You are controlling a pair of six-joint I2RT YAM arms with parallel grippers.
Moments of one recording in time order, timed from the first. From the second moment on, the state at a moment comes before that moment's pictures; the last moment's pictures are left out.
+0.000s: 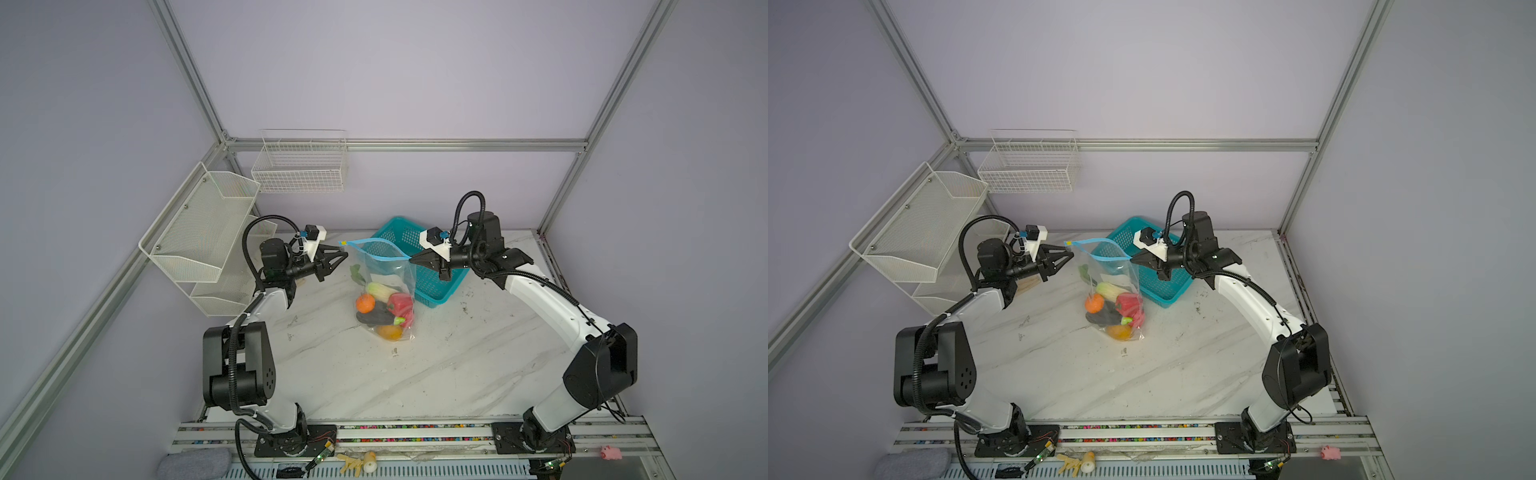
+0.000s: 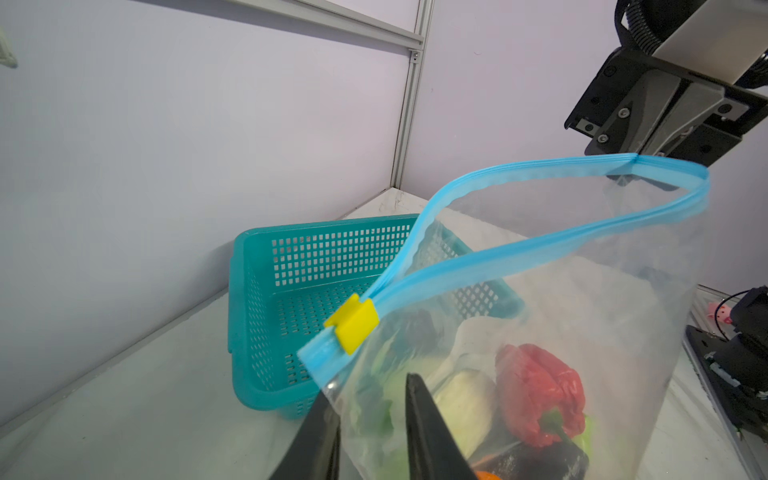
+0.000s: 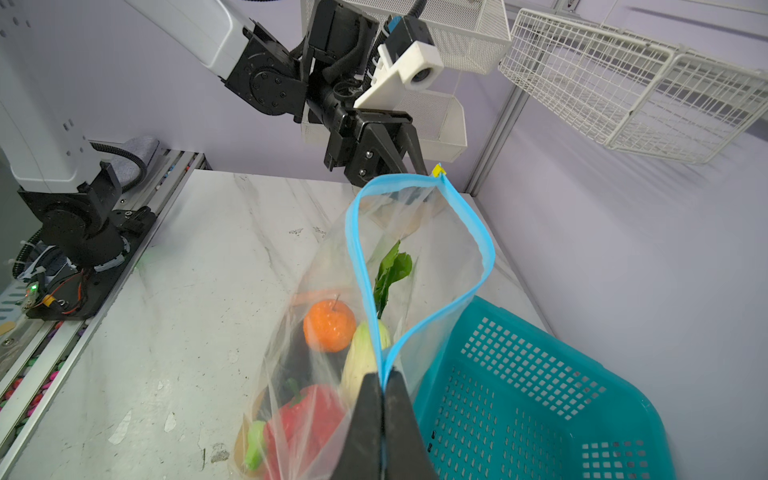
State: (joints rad) left arm 0.13 1.60 1.02 0.40 1.13 0.05; right arm 0.45 1.61 1.46 -0.31 -0.90 -0.61
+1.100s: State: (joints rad) left arm 0.02 1.07 0.79 0.38 0.90 -0.11; right arm 0.44 1.56 1.46 -0.34 -0.81 -0.57
